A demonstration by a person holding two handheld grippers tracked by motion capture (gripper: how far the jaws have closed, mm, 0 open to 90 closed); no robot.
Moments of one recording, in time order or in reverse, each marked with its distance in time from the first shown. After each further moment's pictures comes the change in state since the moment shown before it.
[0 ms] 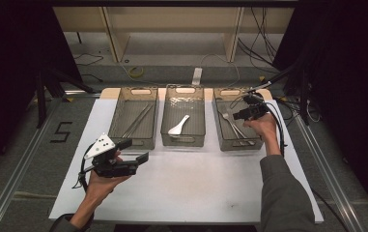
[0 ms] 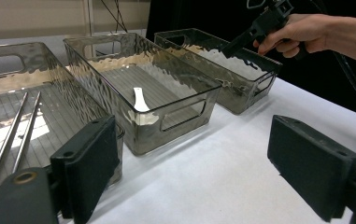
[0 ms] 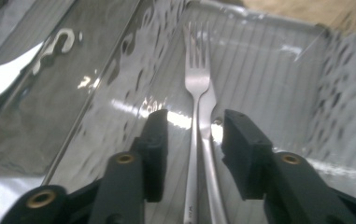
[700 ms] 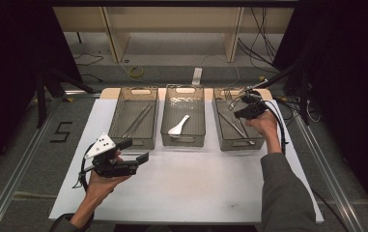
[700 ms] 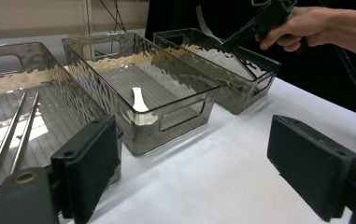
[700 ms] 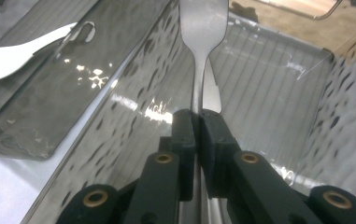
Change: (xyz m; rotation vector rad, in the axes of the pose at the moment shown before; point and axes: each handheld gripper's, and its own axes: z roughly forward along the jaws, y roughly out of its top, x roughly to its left) left arm 0.000 0.000 0.001 0.000 -0.004 -0.001; right arm 0.008 0.005 -0.006 0.005 0.002 -0.139
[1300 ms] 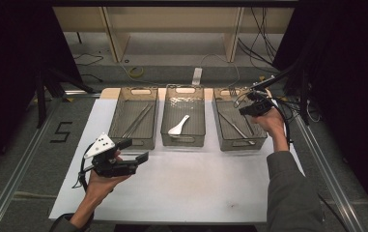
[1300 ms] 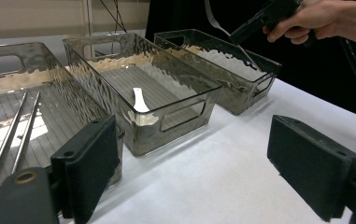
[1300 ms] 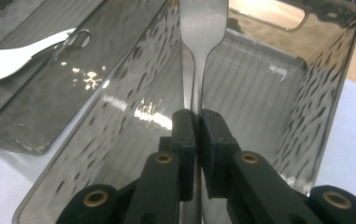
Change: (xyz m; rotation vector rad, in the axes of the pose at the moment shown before) left arm 0.001 0.000 0.000 -0.002 0.000 -0.006; right arm -0.009 0.001 -0.018 -0.019 -0.017 -0.015
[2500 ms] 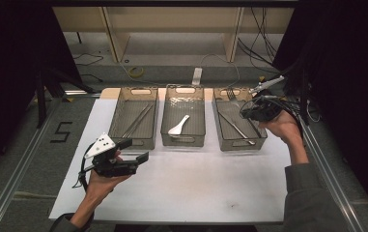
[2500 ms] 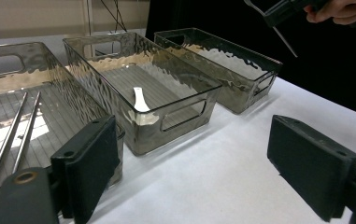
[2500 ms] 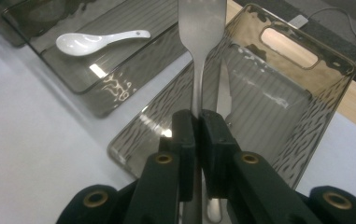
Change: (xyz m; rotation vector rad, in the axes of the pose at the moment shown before) left arm -0.001 0.000 0.000 0.003 0.002 0.007; right arm 0.034 -0.010 -0.068 -0.063 0.049 -0.216
